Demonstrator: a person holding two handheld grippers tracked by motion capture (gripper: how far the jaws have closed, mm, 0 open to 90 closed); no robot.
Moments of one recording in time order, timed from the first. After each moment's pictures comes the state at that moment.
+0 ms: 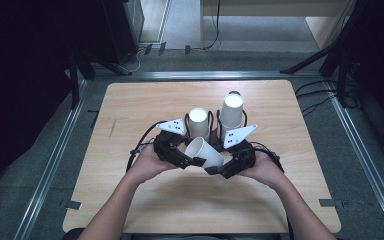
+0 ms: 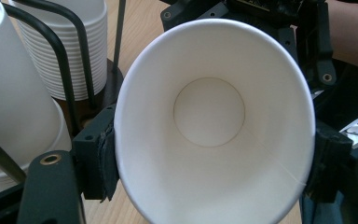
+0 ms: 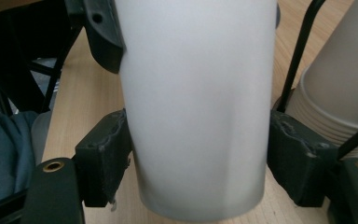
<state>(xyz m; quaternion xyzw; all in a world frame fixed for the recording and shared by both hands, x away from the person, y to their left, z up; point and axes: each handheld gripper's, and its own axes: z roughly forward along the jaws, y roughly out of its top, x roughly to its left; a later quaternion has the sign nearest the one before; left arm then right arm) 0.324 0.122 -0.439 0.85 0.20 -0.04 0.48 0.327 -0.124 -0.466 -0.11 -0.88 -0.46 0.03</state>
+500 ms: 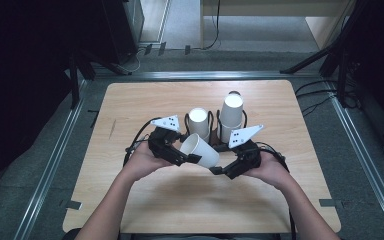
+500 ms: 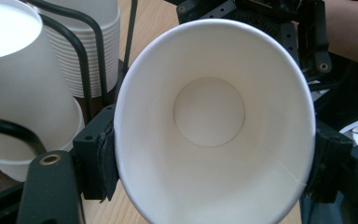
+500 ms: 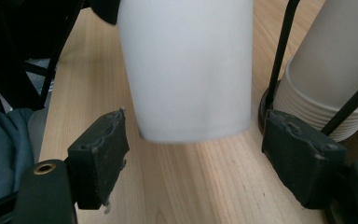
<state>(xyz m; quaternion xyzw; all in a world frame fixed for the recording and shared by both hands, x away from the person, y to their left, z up) 0.326 0.134 -0.428 0.86 0.21 -0.04 0.47 0.325 -0.136 -0.463 -0.12 -0.88 -0.46 0.02</state>
